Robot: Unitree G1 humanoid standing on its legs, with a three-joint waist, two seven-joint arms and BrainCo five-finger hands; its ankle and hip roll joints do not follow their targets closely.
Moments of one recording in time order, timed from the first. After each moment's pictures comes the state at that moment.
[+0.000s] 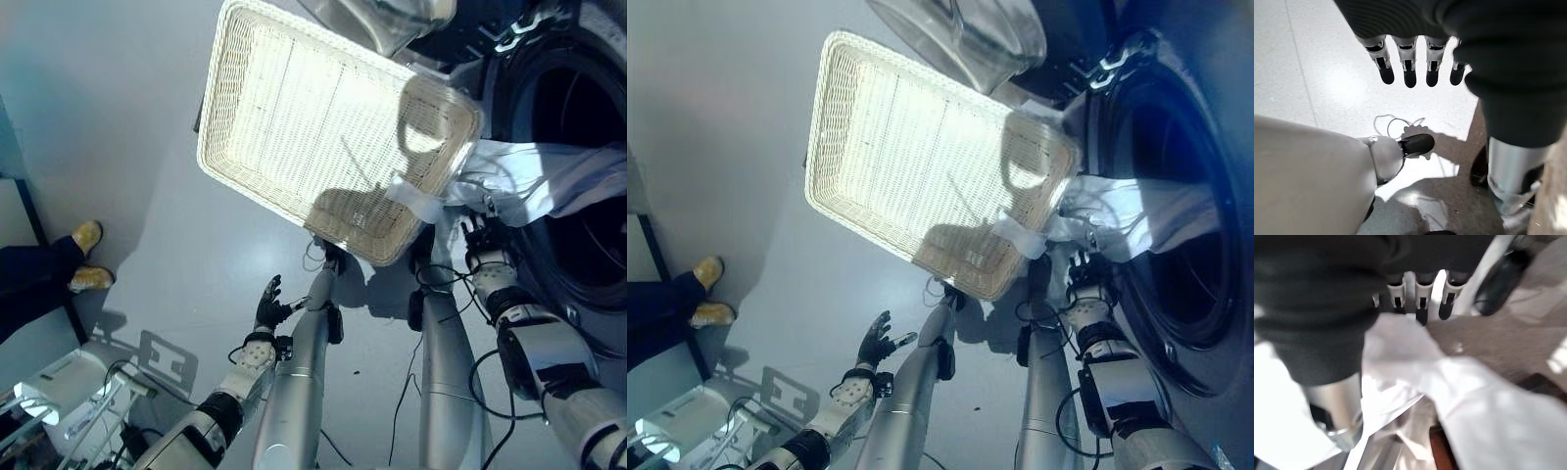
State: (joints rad) left arm -0.36 0.25 -0.61 0.80 -0.51 -0.29 0.38; right arm -0.95 -0.45 0.01 1.22 1.30 -0.25 -0.07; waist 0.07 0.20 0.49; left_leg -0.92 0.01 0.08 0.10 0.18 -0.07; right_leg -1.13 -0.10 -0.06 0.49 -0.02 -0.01
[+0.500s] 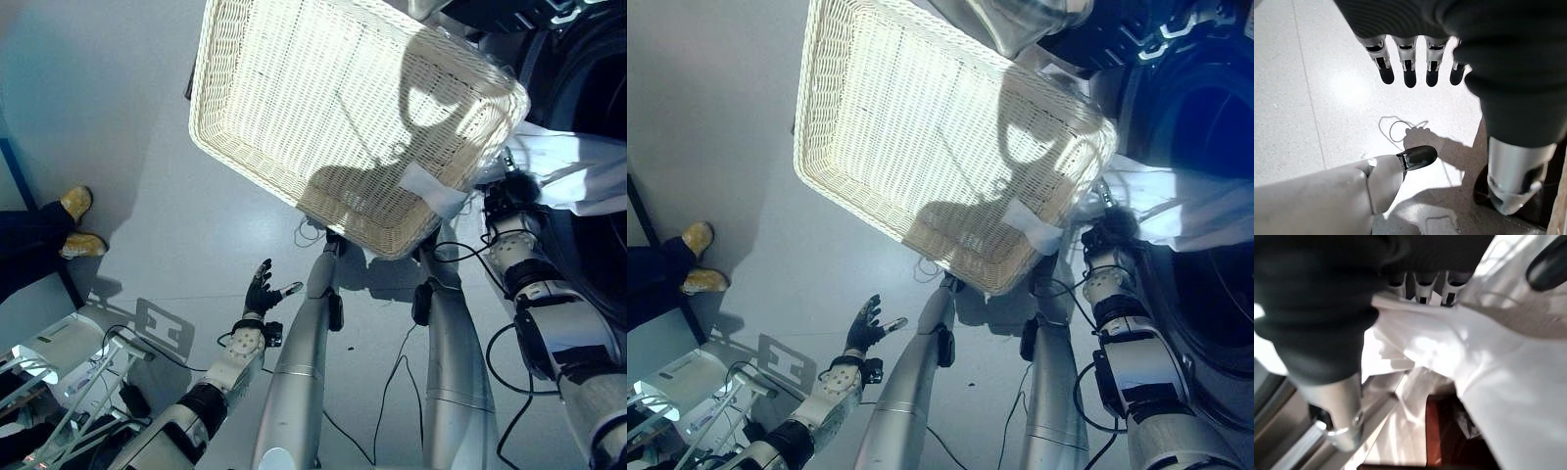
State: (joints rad) left arm -0.36 0.34 -0.61 0.69 -0.54 -0.26 0.40; right arm -0.98 -0.52 0.06 1.11 1.18 -0.31 -0.02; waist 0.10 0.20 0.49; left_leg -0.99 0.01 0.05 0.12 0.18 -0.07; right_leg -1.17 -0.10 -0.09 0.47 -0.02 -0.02
